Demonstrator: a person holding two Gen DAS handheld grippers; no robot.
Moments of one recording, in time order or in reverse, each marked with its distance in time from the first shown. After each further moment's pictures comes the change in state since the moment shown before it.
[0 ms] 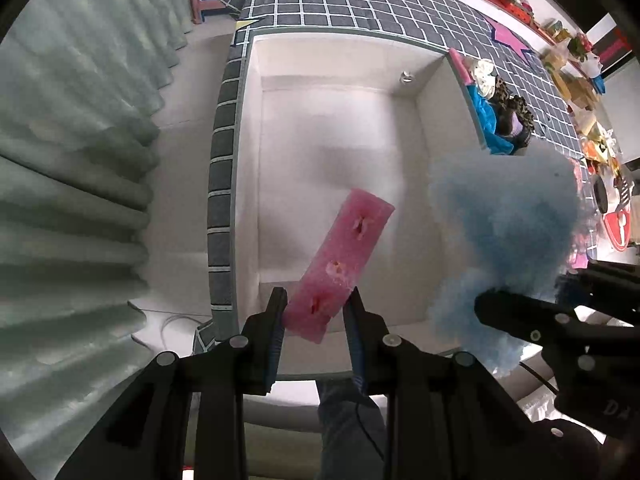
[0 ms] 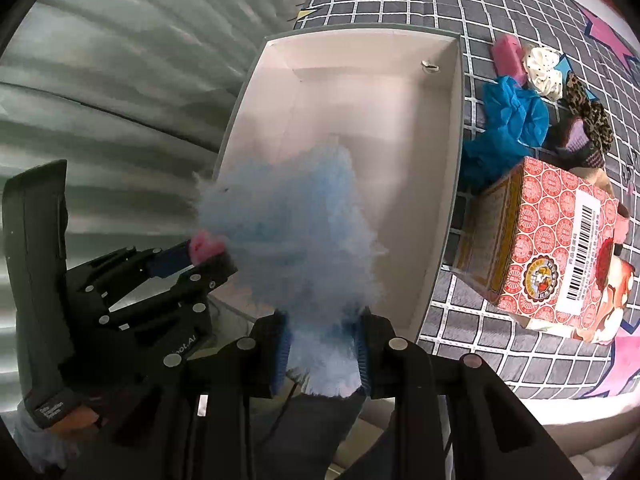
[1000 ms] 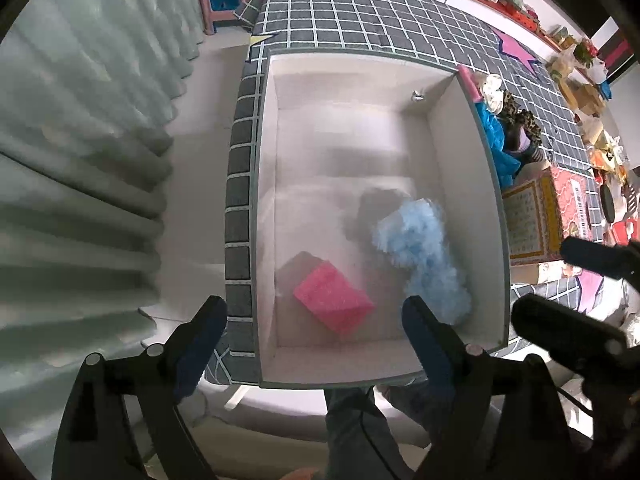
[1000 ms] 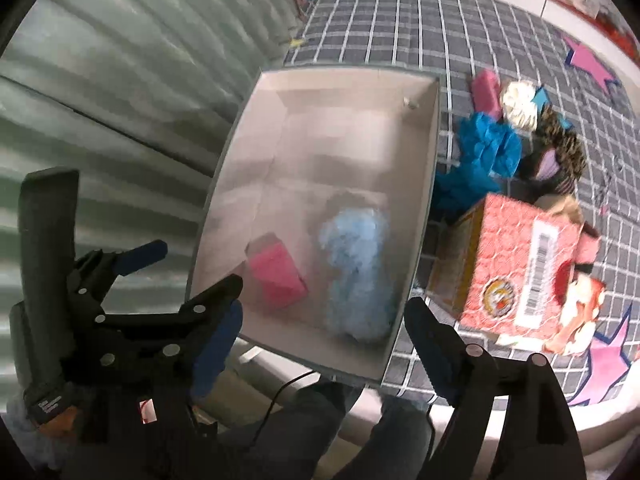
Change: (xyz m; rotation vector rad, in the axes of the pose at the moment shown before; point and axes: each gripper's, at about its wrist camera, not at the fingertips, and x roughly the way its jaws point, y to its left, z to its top) left arm -0.009 0.003 0.005 -0.012 -0.050 0.043; right arm -0.026 0.005 -0.001 -0.033 -0.111 -0.091
